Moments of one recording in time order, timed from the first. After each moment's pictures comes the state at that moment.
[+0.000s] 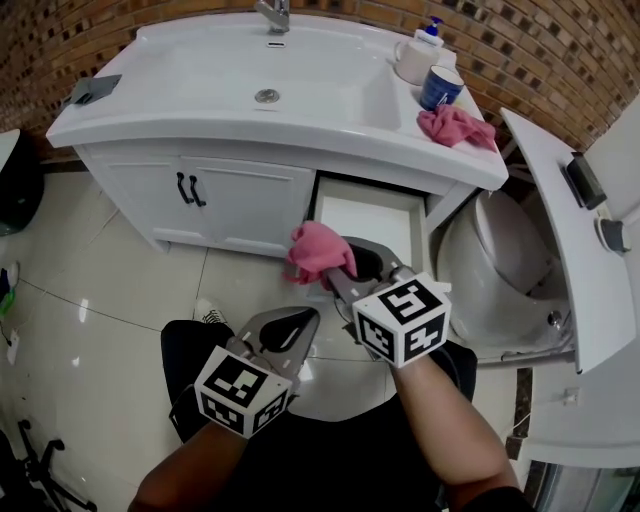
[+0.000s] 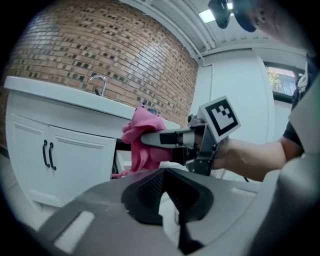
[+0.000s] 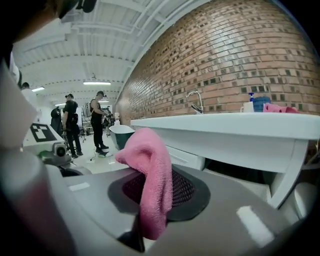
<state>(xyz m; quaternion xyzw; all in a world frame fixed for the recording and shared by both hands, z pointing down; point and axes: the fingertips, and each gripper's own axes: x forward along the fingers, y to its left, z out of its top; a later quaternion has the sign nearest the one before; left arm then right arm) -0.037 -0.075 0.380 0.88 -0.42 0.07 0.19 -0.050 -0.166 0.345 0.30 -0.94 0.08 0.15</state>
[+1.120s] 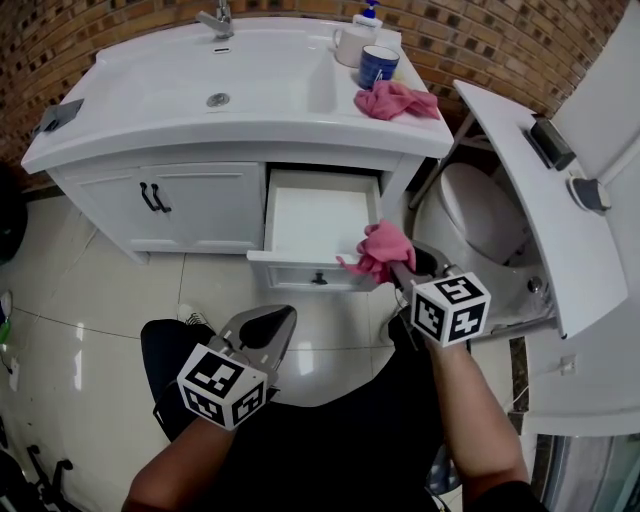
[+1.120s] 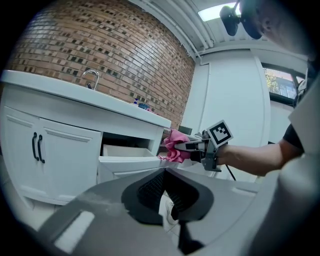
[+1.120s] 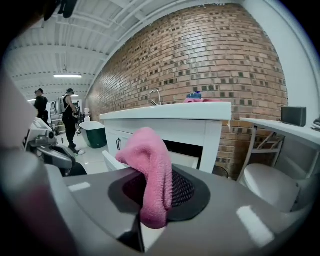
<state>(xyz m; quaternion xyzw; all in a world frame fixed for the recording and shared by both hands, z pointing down) 0.008 -0.057 0.390 0.89 -0.40 0.08 0.19 0.157 -0.178 0.376 0.45 -0.87 0.12 0.17</state>
